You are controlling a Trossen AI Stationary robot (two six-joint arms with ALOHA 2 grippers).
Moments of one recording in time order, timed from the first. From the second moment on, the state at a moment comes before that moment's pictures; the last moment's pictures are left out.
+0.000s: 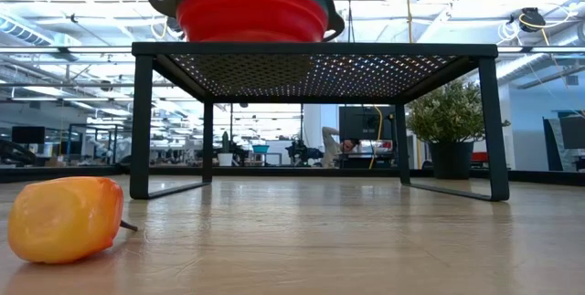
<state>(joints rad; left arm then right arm) -0.70 1.46 1.32 -0.56 -0.18 -1.62 0.12 0.92 0.86 -0.05 -0.06 -0.05</state>
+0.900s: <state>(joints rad) -0.75 1.64 1.32 -1.17 -0.10 -1.87 0.12 0.92 0.86 -0.06 -0.06 -0.04</state>
